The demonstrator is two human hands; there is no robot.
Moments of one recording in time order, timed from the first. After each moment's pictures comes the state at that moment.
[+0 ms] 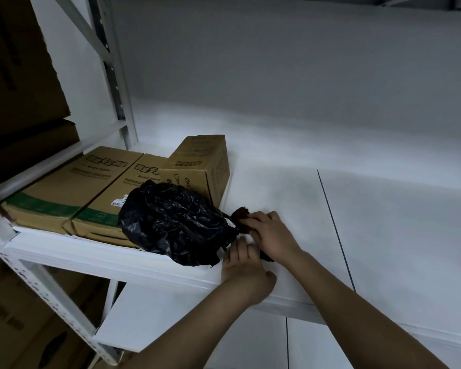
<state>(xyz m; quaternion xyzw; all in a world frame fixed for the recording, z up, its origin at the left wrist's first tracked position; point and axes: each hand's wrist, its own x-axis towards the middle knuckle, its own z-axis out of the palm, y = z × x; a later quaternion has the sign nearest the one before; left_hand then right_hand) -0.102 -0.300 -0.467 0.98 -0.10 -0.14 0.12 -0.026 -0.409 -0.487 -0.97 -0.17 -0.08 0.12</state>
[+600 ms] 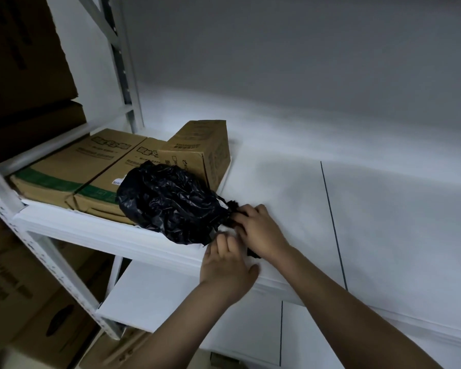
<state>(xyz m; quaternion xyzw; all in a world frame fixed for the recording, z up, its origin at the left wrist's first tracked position) -0.135 -0.287 -0.477 0.99 -0.06 -0.02 0.13 -0.054 -0.393 -0.484 -0.97 -0.21 -0.08 0.11</state>
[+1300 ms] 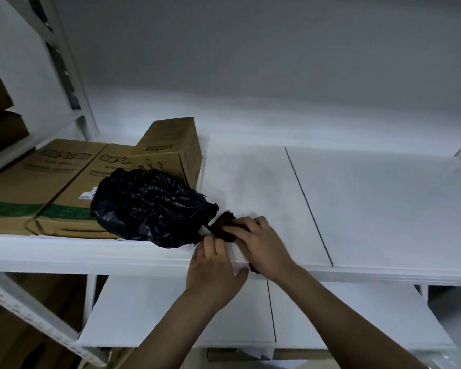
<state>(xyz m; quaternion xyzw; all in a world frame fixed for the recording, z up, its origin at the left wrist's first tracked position) -0.146 -0.255 -0.487 0.98 -0.16 0.03 0.13 -0.120 -0.397 -0.494 -0.97 -0.15 -0.14 0.11</state>
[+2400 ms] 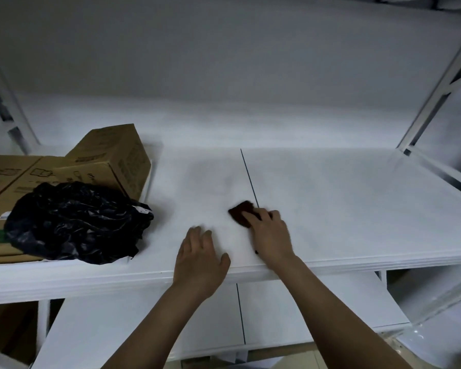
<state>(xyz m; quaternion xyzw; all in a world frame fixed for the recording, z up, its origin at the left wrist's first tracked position) -0.139 -0.342 -0.482 0.97 -0.18 -0.02 0.18 -0.136 -0.516 -0.488 -0.99 0.07 -0.10 0.04</state>
